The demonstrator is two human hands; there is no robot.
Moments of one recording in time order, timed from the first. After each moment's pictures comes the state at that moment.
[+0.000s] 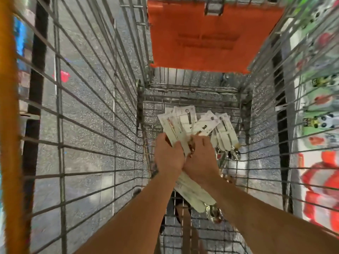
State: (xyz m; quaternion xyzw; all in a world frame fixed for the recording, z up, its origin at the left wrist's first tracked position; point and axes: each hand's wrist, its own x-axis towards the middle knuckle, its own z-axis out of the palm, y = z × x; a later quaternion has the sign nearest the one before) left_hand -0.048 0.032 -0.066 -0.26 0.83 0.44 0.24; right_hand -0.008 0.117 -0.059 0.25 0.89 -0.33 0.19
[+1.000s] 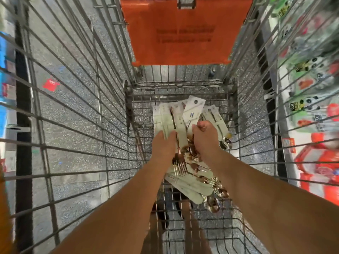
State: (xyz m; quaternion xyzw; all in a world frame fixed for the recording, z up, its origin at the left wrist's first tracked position) left_hand -0.060 0.038 -0.047 -0.28 0.75 0.47 0.38; right_hand -0.036 0.154 -0.070 0.49 0.69 -0.52 0.11
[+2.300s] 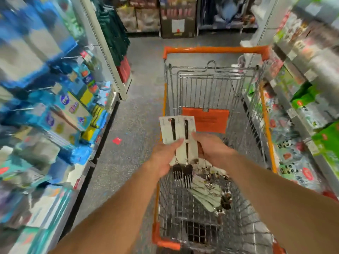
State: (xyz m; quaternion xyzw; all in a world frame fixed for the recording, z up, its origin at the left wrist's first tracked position) left_hand 0.027 -0.098 0.285 -0.15 0.63 0.71 0.28; right_hand 0.046 0.053 0.297 0.24 0.67 -0.69 0.14
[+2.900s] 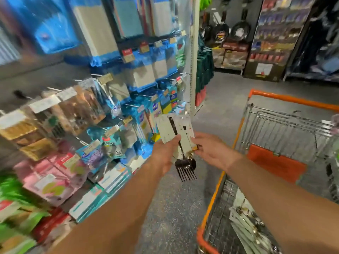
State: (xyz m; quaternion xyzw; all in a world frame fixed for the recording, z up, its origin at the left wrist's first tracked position) left_hand 0.099 -0.275 0.394 -0.23 0.56 0.79 -0.05; right_hand 0.045 -0.140 0.402 0.02 0.66 -0.70 0.26
